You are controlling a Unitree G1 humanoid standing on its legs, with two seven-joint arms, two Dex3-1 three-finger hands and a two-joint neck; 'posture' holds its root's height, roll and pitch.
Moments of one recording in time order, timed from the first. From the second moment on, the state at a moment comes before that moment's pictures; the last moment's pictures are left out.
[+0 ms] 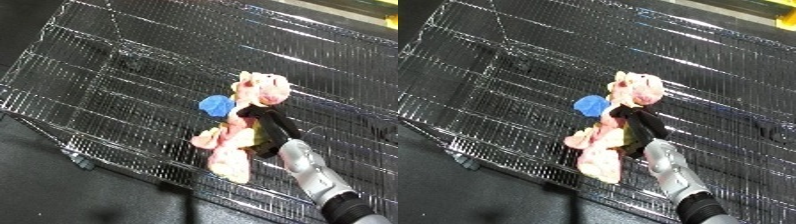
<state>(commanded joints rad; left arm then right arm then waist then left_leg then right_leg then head) 0.13 0.42 -0.18 0.06 -0.54 -0.20 0.22 -1.02 -0.51 0.63 1.04 -0.02 -0.01 -0.12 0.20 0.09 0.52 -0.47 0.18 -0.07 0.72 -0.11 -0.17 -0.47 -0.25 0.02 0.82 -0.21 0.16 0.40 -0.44</state>
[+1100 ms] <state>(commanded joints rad) 0.14 0.37 -0.13 0.11 -0.51 -0.14 0.20 -0.38 -0.72 0.04 0.22 0.02 -0.09 -0.26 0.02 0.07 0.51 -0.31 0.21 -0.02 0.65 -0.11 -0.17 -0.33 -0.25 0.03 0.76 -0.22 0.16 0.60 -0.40</state>
